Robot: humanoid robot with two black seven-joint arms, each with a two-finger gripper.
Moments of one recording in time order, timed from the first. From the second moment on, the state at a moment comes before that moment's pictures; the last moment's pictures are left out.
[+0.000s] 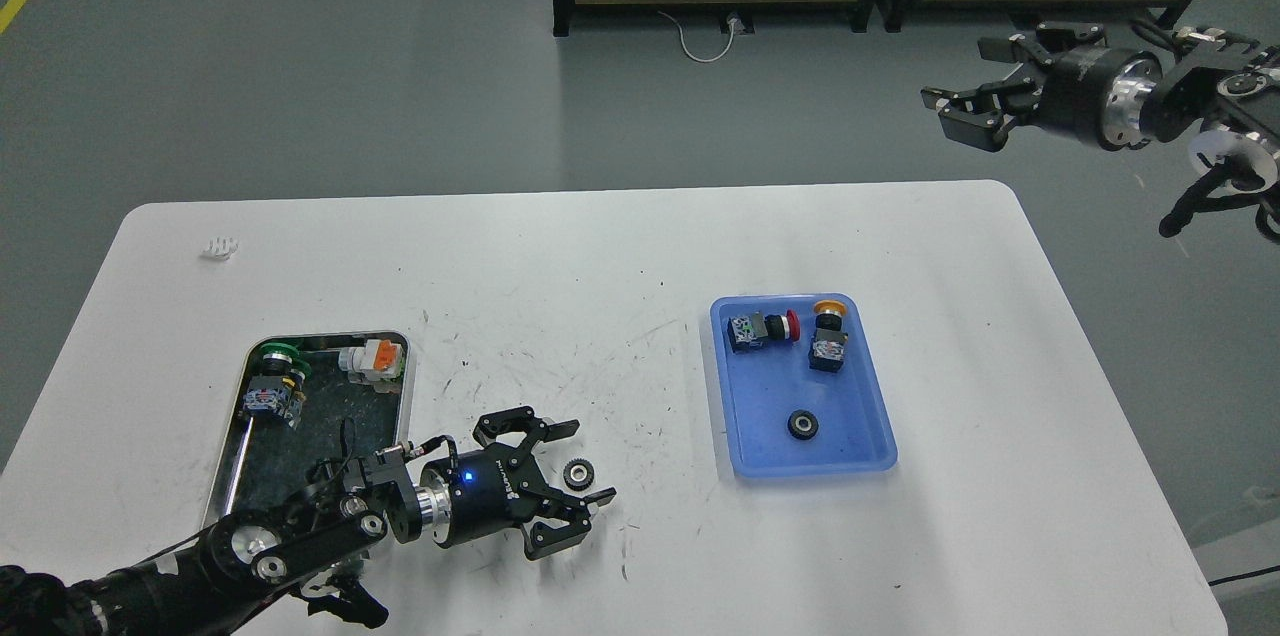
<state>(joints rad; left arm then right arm) -0.55 0.13 -0.12 -0.79 0.85 -0.24 -0.38 1.14 -0.68 0.20 0.68 -0.49 0.47 0.04</state>
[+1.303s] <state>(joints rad) -0.57 0.14 -0.12 -0.79 0.83 -0.24 -0.39 1.13 -0.68 0.20 0.68 -0.50 0.47 0.04</state>
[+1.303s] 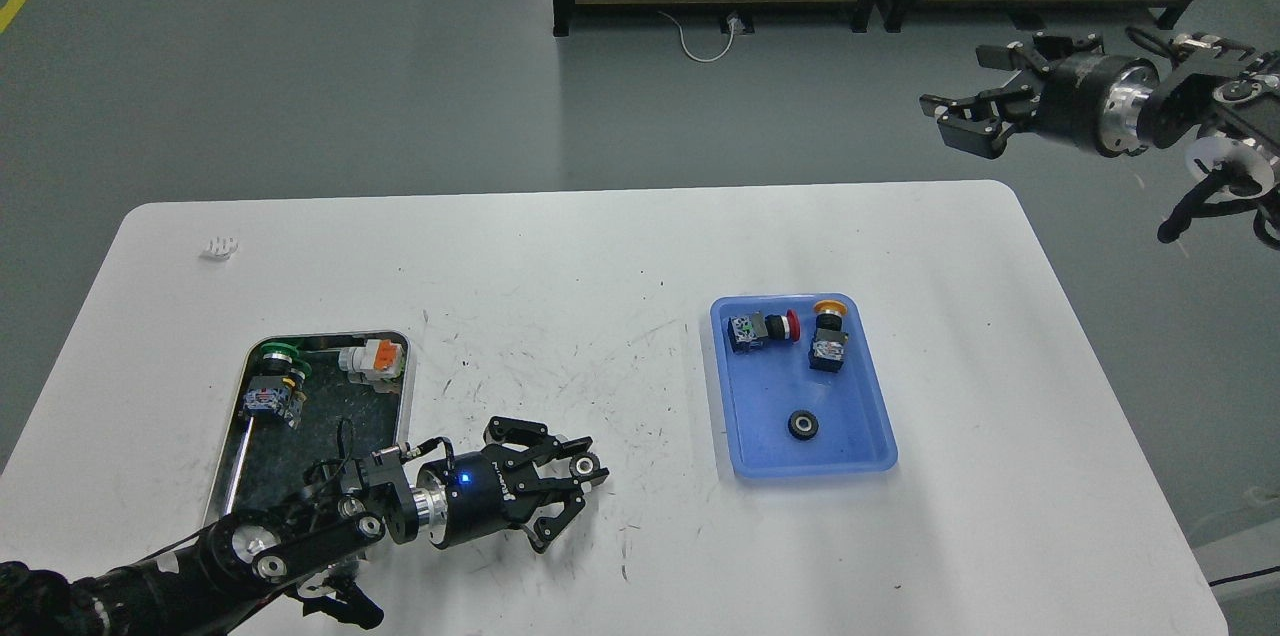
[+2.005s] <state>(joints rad) -0.71 0.54 -0.13 -0.94 0.72 -0.39 -0.34 1.13 -0.67 0.21 0.67 -0.50 0.47 0.04</state>
